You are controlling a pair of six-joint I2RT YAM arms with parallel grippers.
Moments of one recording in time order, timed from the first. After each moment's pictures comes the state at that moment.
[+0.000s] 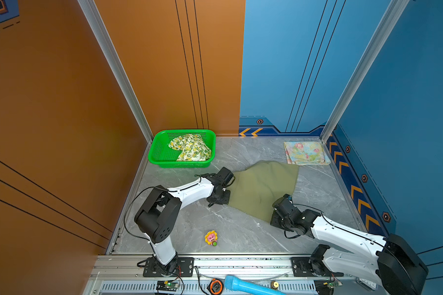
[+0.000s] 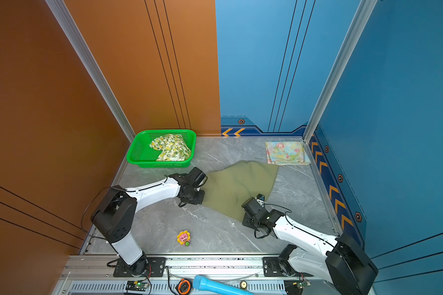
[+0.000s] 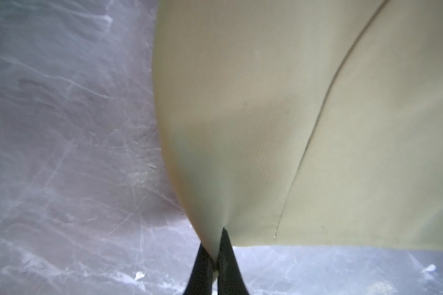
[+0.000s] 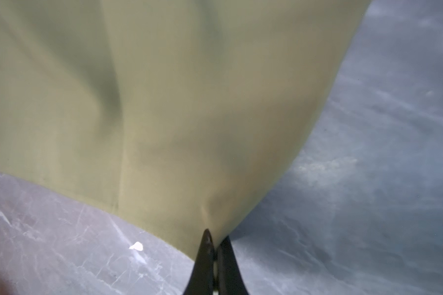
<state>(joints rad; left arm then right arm) -0.65 1.71 1.12 -0.70 -0.01 -0.45 0.74 1.06 0.50 -0.53 0.14 0.98</state>
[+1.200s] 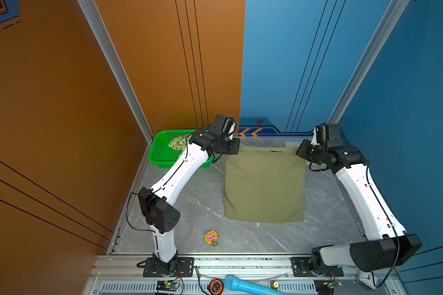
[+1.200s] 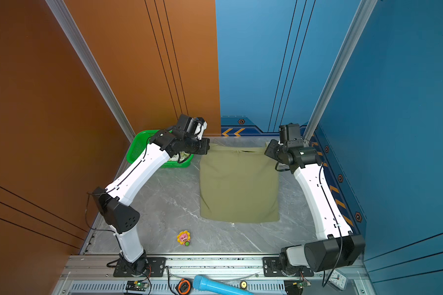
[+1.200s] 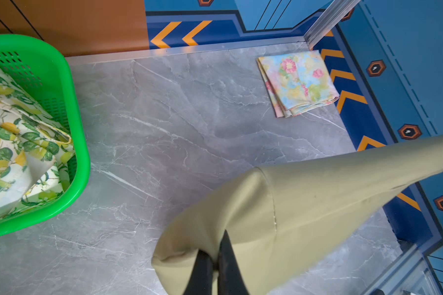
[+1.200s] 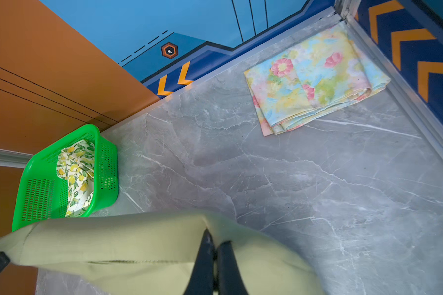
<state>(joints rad) -0.56 1.85 2.05 -0.99 0.07 -0.36 0.15 1.38 1.58 -0.92 0.01 0.55</state>
